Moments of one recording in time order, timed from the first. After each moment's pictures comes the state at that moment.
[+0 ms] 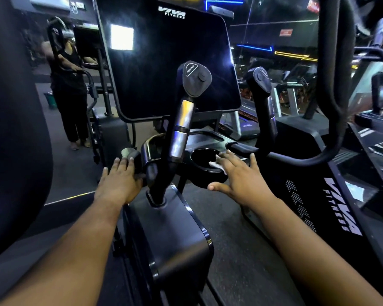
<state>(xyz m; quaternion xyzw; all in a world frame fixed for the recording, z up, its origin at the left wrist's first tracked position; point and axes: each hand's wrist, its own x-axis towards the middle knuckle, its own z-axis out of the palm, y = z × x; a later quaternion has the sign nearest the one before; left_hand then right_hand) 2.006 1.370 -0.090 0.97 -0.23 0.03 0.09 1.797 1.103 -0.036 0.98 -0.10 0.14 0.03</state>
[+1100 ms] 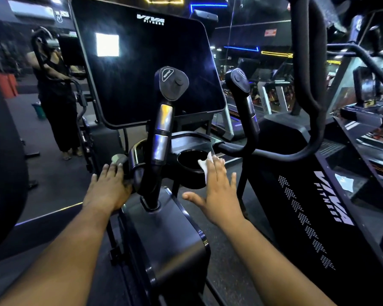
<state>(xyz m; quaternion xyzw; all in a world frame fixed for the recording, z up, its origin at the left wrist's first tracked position) 2.003 1.370 -0.089 0.97 -0.23 0.02 0.05 1.798 1.148 -0.088 0.94 -0.16 0.28 -0.13</state>
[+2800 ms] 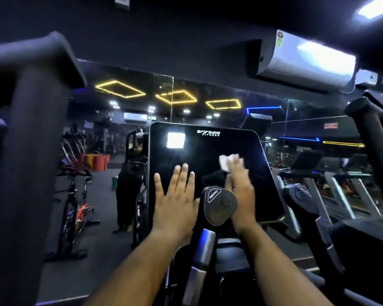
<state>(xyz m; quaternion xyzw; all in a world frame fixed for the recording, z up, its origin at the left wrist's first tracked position) 2.001 1.280 0.111 0.92 -0.23 0.31 0.02 2.015 1.098 0.108 0.77 0.08 0.57 -0.29</state>
